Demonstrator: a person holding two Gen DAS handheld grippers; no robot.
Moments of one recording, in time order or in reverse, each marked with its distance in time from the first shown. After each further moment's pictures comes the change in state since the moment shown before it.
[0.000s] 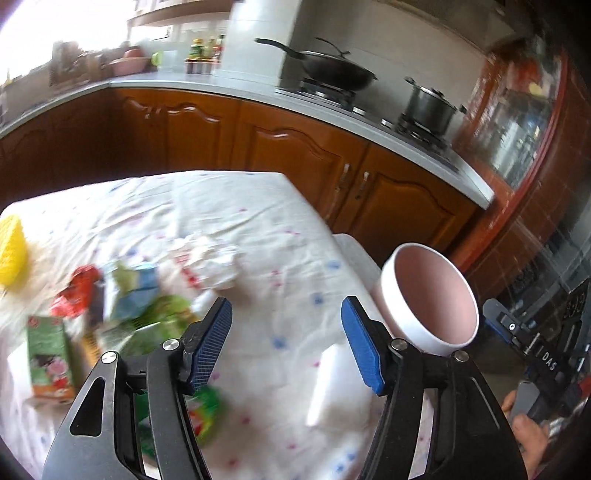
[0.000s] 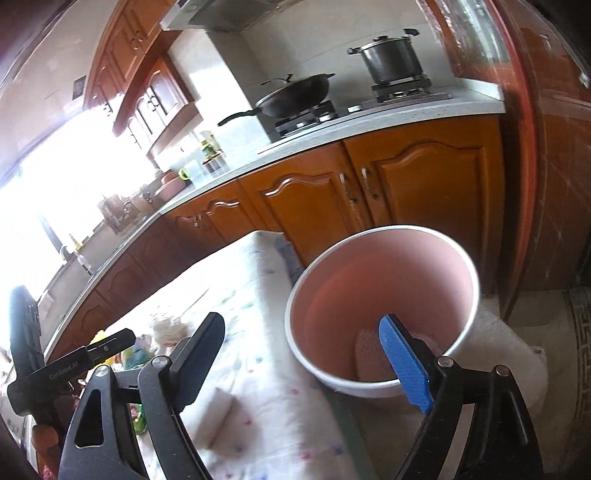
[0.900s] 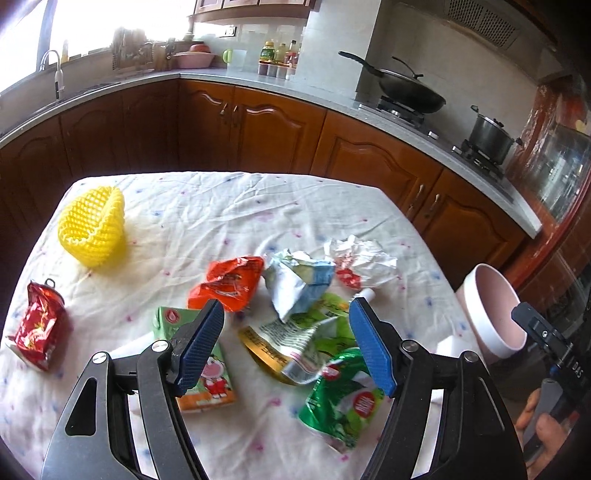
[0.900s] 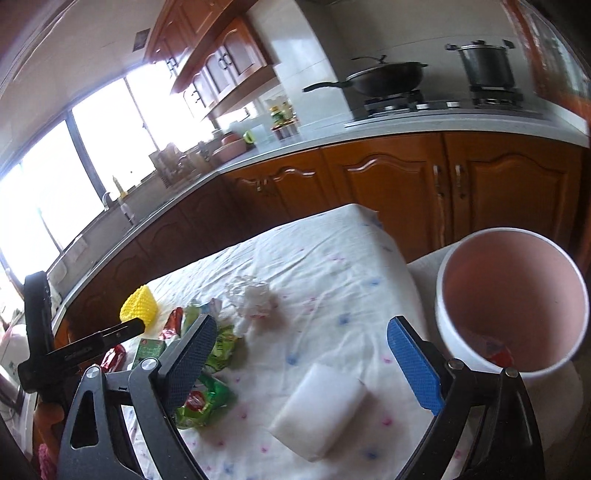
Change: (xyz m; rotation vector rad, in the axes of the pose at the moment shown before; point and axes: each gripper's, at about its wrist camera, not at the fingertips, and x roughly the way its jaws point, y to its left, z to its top) left arm -0.035 0.123 -0.008 -0.086 -0.019 0.169; right arm 0.037 0.120 -0.028 -0.182 0.081 0.163
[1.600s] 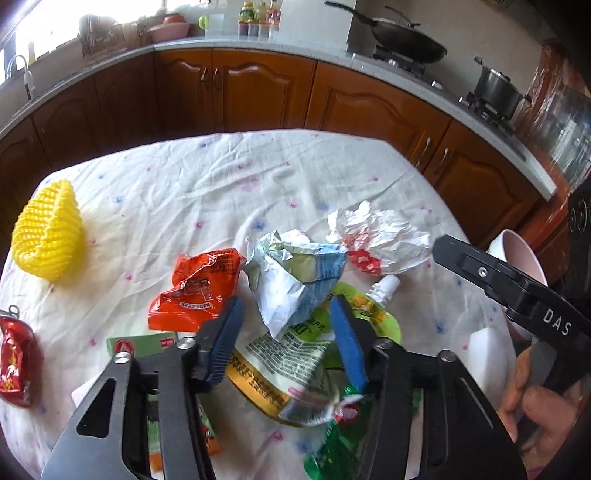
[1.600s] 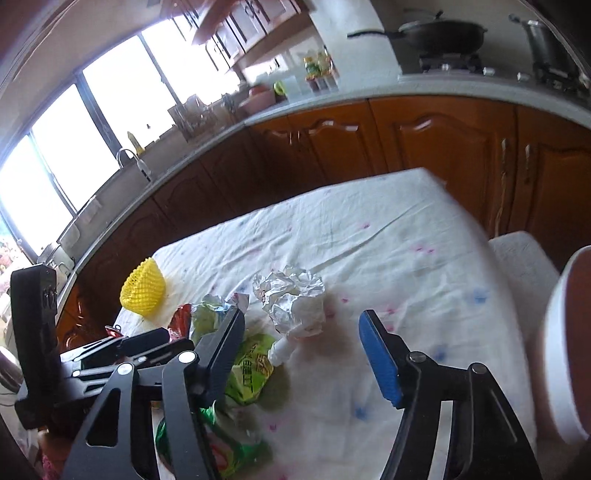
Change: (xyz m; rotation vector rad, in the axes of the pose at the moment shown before) left arm 0.072 -0.012 0.012 0.080 0.175 0.006; right arm 0.123 0.042 0.018 -0.053 0.197 0.091
